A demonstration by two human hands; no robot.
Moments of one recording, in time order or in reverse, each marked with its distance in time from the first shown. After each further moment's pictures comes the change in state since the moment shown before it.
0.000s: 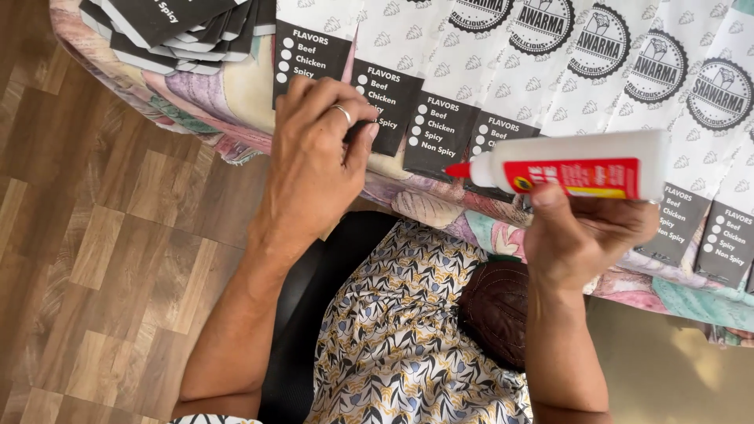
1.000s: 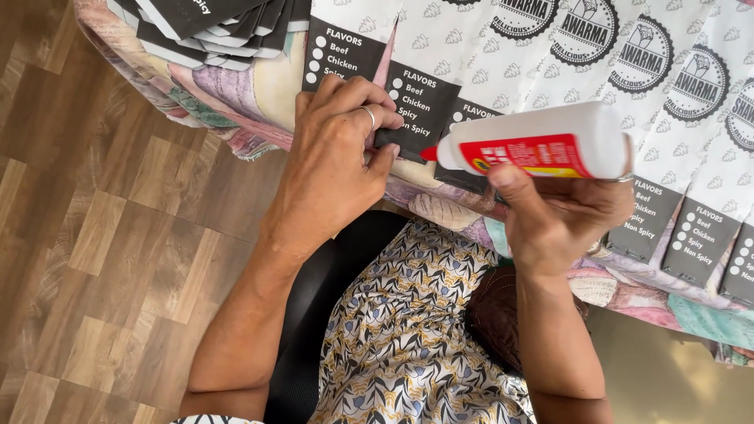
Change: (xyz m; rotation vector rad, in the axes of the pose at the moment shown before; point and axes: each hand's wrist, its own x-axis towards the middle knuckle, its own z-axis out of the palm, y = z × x) left_hand 0.006 -0.005 -0.016 -0.112 -0.116 -0.096; right_hand 0.010 -0.001 0.071 -0.109 -0.152 0.013
